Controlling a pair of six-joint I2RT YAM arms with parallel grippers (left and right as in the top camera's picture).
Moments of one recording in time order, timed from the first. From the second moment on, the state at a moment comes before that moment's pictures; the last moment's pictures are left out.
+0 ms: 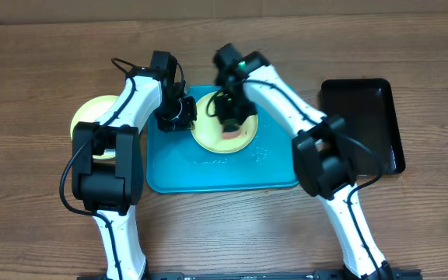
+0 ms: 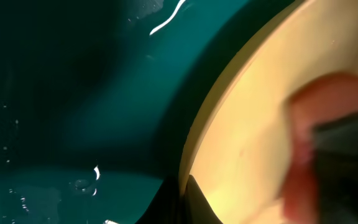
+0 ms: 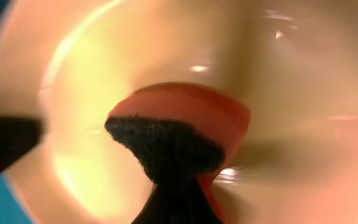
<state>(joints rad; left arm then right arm) -0.15 2.15 1.57 -0.91 0.33 -0.28 0.59 2.49 2.18 -1.16 -0.23 0.26</state>
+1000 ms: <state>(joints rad) -0.13 2.16 1.56 -0.91 0.41 -0.28 0.46 2.48 2.18 -1.26 -0.05 0.20</state>
